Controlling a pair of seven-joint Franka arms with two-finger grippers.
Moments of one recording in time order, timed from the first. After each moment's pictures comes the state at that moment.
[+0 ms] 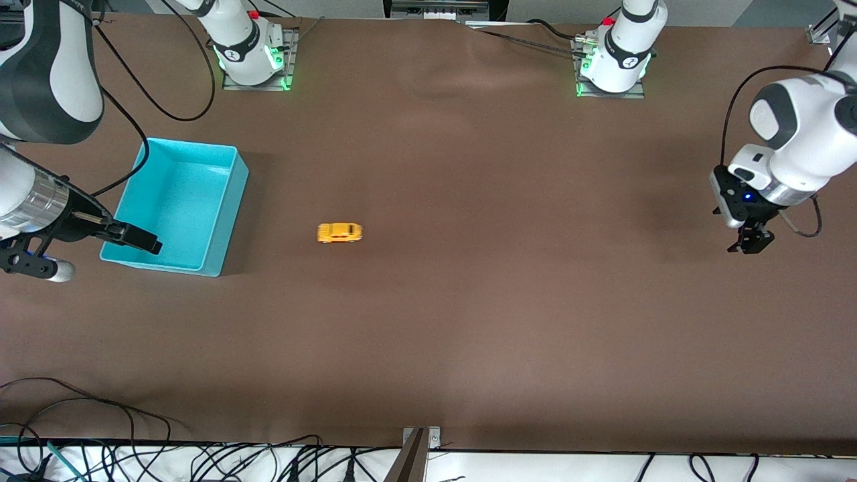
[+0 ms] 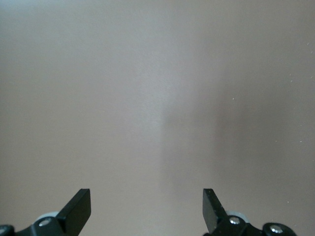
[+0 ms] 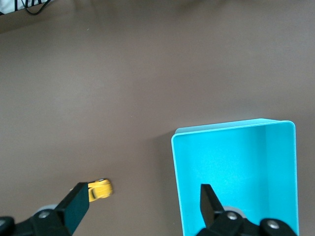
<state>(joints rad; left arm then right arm) -0.04 0.02 0.23 -2.28 0.01 2.49 1.69 0.17 0.29 -0.17 -1.49 0.11 1.79 0.23</state>
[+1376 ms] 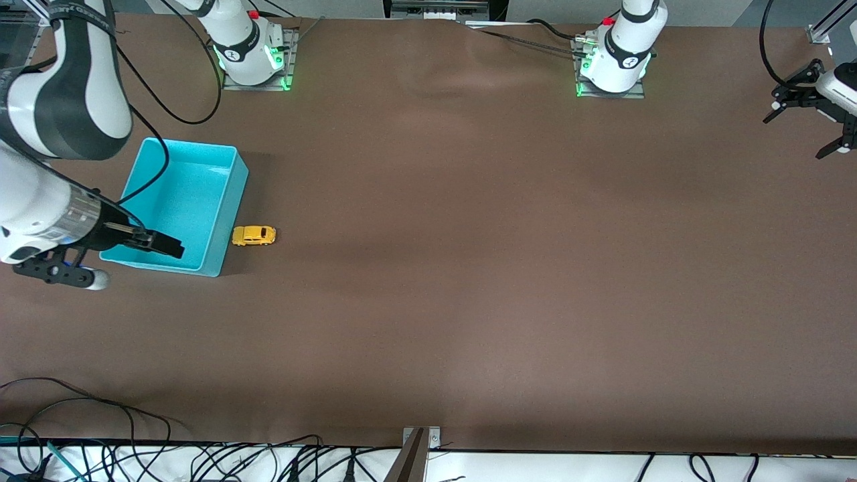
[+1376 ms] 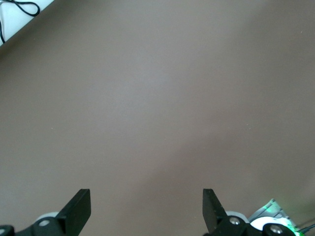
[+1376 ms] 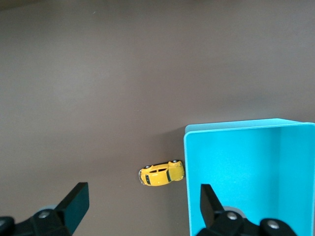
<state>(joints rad) -0.08 -0.22 0.20 -1.82 -0.02 1.63 0.78 0.21 0.34 -0.16 -1.49 0.11 1.80 0.22</state>
